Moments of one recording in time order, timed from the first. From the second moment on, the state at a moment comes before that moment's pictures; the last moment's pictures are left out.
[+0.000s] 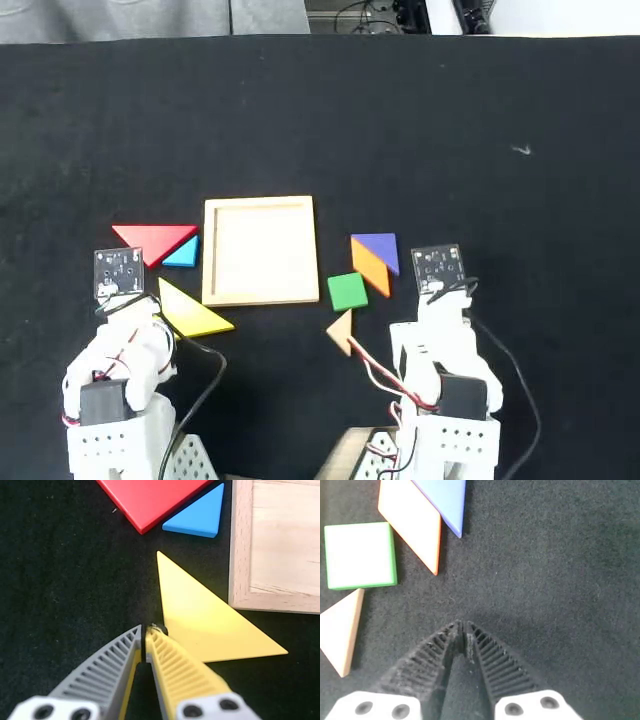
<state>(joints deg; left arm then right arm) -12.4 -104.0 96.3 72.7 -2.9 6.5 -103.3 96.7 74.0 12.4</state>
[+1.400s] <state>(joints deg) -12.8 -104.0 96.3 72.7 -2.9 0.7 -103.3 96.7 74.0 12.4</state>
